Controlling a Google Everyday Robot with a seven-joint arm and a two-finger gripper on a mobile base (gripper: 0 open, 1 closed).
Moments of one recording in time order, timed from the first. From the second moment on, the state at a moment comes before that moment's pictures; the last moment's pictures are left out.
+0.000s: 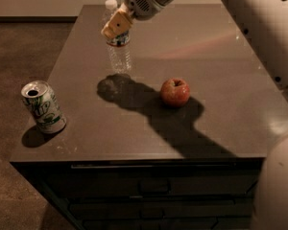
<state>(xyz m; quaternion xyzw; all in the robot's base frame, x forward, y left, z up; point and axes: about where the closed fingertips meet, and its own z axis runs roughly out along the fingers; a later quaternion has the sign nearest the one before) 0.665 0.055 0.993 -0.53 0.73 0.22 0.36</state>
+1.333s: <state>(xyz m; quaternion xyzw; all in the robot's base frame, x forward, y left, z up) 0.551 0.120 0.979 -0.65 0.65 0.26 0.32</state>
